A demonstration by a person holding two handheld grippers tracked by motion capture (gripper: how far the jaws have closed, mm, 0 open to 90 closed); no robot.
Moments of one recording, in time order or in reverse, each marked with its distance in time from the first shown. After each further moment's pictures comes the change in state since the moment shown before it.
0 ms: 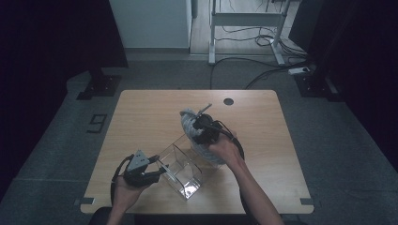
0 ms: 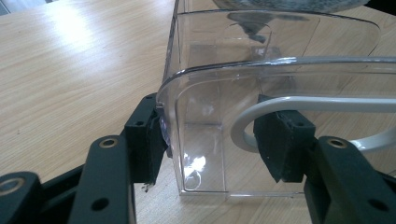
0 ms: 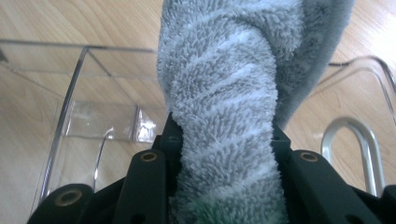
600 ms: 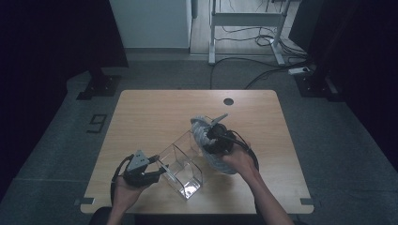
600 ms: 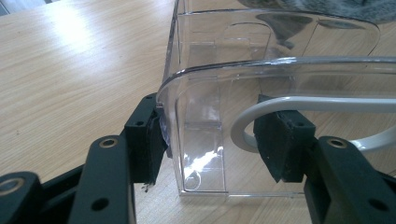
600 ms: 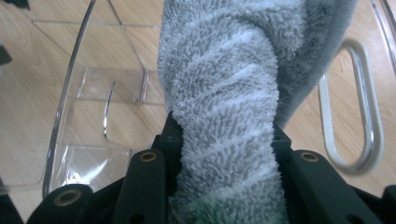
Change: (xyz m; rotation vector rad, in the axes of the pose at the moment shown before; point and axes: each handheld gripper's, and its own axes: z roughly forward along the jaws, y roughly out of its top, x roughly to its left) left arm 0.000 0.000 0.000 -0.001 -0.002 0.001; right arm -0.002 -0.047 -0.023 -0.029 0.022 0.010
